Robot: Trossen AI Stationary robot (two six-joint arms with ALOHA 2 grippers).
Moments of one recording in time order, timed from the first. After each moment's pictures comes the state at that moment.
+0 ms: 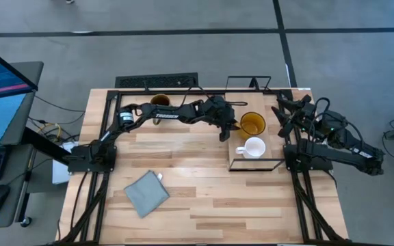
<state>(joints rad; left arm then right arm) 0.28 2.28 1.74 0.08 0.32 0.07 -0.29 0.11 0.45 -0.26 0.32 -0.03</state>
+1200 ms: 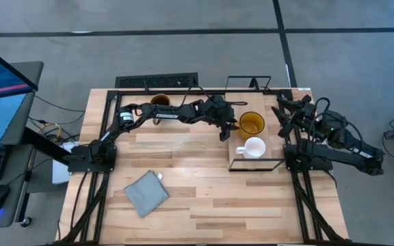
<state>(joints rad) 0.28 2.28 1.73 0.07 0.29 0.06 -0.29 0.11 0.45 -0.26 0.32 -0.03</state>
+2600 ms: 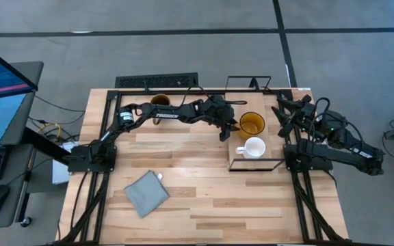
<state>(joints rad) 0.28 2.28 1.73 0.07 0.35 0.00 -0.29 0.11 0.45 -0.26 0.32 -0.03</state>
